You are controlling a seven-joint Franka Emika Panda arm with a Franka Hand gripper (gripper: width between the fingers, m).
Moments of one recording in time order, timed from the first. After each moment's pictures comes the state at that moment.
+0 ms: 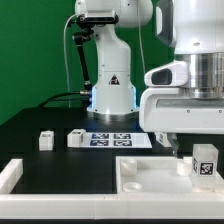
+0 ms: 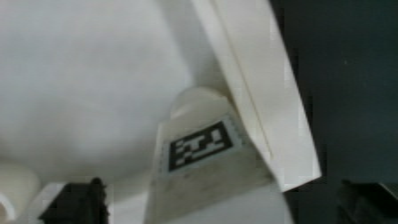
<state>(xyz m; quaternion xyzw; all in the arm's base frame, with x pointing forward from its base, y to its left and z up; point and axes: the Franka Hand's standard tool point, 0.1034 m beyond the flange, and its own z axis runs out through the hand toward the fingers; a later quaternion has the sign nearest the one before) 0.632 0.117 0.078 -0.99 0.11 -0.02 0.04</state>
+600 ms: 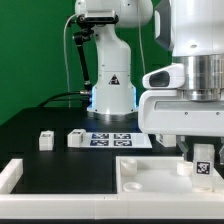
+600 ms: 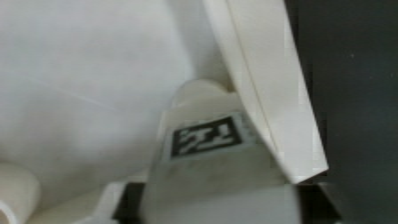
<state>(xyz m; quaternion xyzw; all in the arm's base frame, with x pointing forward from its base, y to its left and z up) 0.631 0.117 0.075 -0.97 0.23 -0.02 0.04</state>
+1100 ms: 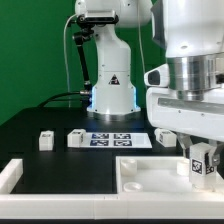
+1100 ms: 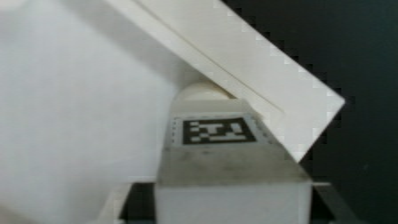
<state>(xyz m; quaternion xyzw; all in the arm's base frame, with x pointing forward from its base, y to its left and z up) 0.631 0.111 0.075 -0.84 0.53 0.02 0.07</state>
